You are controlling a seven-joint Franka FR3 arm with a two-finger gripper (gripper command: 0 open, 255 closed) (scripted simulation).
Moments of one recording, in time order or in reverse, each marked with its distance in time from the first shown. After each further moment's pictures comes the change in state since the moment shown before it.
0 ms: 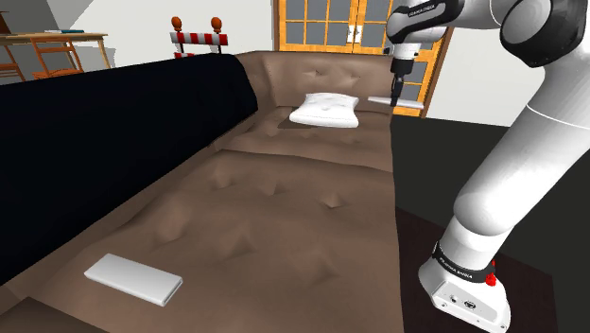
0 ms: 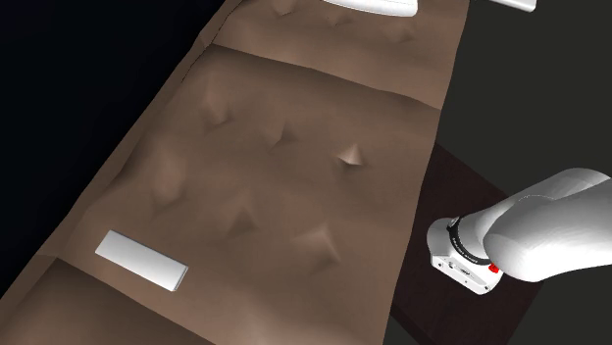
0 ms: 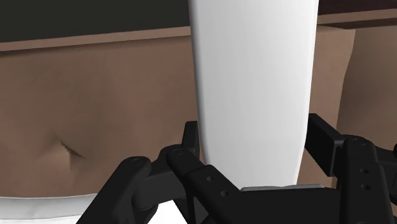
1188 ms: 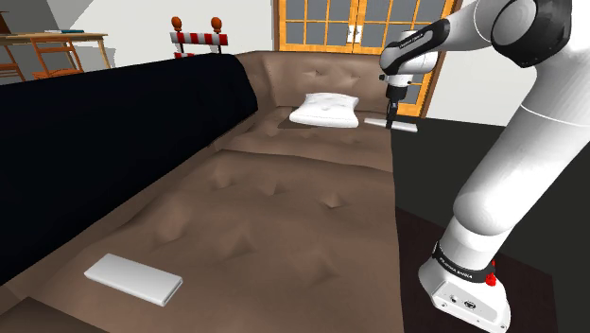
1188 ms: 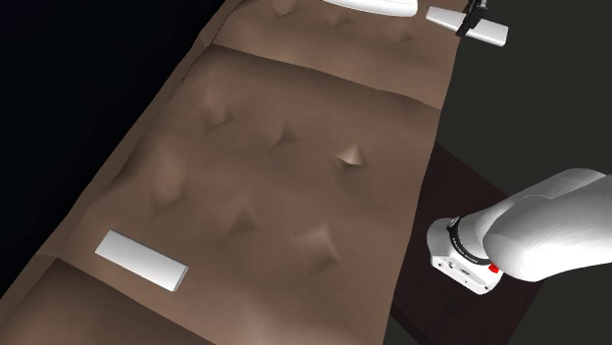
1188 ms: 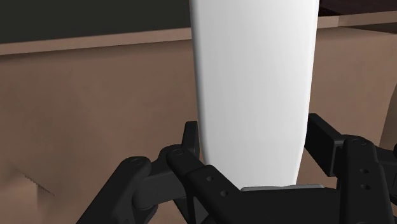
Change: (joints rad) arm -0.007 0.042 -0.018 -0.201 0.016 0.239 -0.019
